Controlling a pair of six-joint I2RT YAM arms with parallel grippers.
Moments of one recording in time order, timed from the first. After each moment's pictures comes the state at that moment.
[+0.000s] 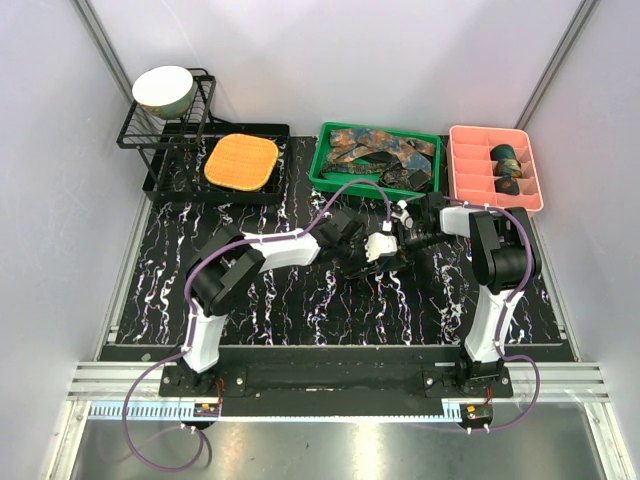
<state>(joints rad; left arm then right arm) -0.83 2.02 1.29 -0.16 0.40 0.50 0.14 1.99 1.10 -0.51 -1.08 0.30</state>
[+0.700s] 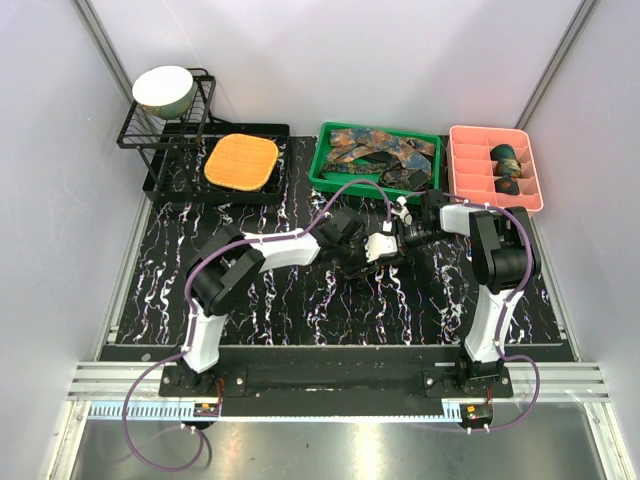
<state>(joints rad) -0.83 2.03 1.29 -0.16 0.41 0.52 0.14 1.99 1.13 -0.51 -1.09 0.28</state>
